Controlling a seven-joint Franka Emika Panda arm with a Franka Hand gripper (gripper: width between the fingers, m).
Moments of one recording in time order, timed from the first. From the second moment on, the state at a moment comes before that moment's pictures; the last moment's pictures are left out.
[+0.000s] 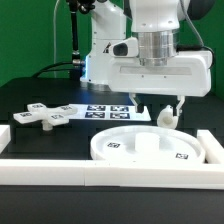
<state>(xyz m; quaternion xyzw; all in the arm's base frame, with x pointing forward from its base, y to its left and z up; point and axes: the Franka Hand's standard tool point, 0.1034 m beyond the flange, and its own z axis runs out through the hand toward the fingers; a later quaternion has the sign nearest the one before) 0.464 0.073 0.039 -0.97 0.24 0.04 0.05</state>
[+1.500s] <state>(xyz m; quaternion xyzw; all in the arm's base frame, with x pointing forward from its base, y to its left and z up) 0.449 0.087 0.034 -0.87 0.13 0.47 0.10</state>
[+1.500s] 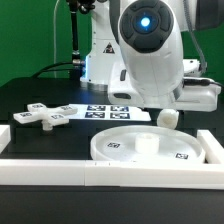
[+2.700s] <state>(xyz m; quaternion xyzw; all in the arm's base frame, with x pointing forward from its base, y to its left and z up) 0.439 0.098 0.007 -0.86 0.13 0.48 0.10</state>
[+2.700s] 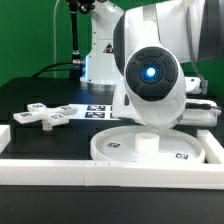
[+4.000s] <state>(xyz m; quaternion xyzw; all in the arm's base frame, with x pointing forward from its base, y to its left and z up) 0.486 0.083 0.065 -0.92 0.08 0.36 0.13</state>
